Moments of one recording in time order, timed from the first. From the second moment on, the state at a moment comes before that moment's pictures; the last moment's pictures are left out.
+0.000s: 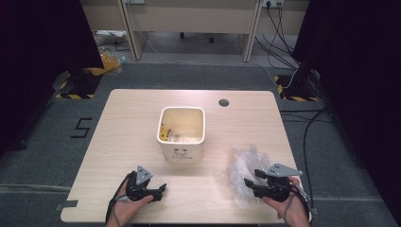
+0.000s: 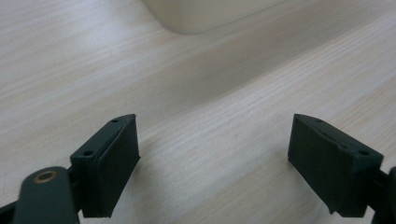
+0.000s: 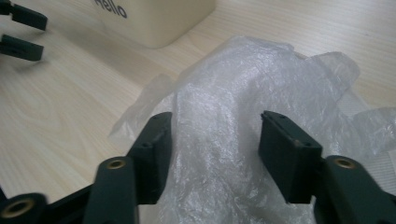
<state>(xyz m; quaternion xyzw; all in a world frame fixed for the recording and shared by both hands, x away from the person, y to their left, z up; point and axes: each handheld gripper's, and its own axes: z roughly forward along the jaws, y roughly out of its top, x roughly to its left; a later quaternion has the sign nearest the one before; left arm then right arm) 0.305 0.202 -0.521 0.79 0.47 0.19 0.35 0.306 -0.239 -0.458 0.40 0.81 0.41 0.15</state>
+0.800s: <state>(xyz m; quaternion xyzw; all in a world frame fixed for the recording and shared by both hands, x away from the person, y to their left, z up) 0.305 0.209 -0.523 0.79 0.47 0.19 0.36 0.294 -0.228 -0.451 0.39 0.80 0.42 0.17</state>
